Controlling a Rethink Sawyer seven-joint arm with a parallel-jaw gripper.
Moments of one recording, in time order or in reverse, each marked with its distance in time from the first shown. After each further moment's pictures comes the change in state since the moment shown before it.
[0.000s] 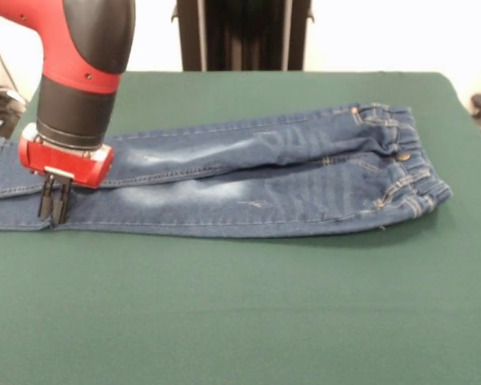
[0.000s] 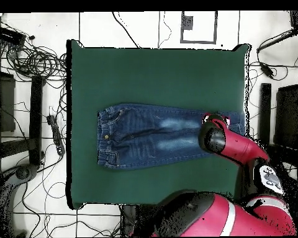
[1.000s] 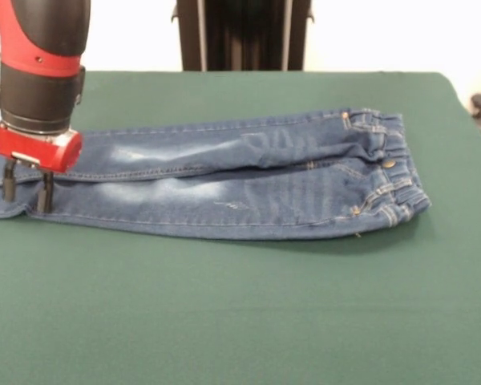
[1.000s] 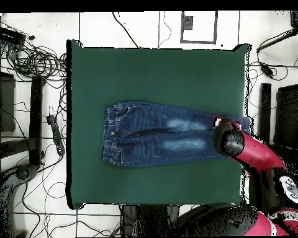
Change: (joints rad) arm -0.124 -0.054 0.080 0.025 0.000 0.084 0.000
